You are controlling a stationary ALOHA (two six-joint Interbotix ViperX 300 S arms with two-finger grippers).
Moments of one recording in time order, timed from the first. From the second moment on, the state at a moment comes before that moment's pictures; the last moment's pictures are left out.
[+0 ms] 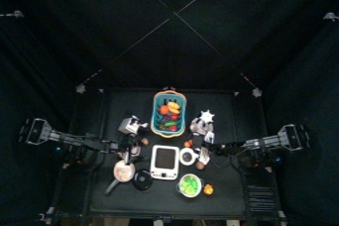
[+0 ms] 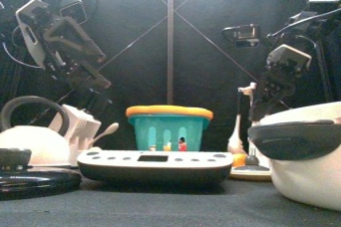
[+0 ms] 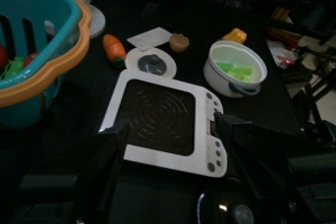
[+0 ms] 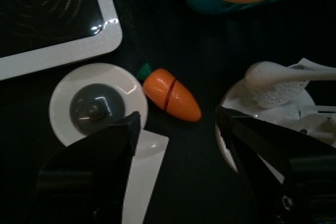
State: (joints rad) left arm -0.02 -0.36 1.14 -0.13 -0.45 -0.12; right arm 0.02 -0.29 0.92 -0.85 0.46 1.00
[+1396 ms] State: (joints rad) left arm 0.07 -0.35 1.16 -0.05 -0.46 -0.12; right arm -0.12 -0.01 0.87 -0.78 0.23 1.00
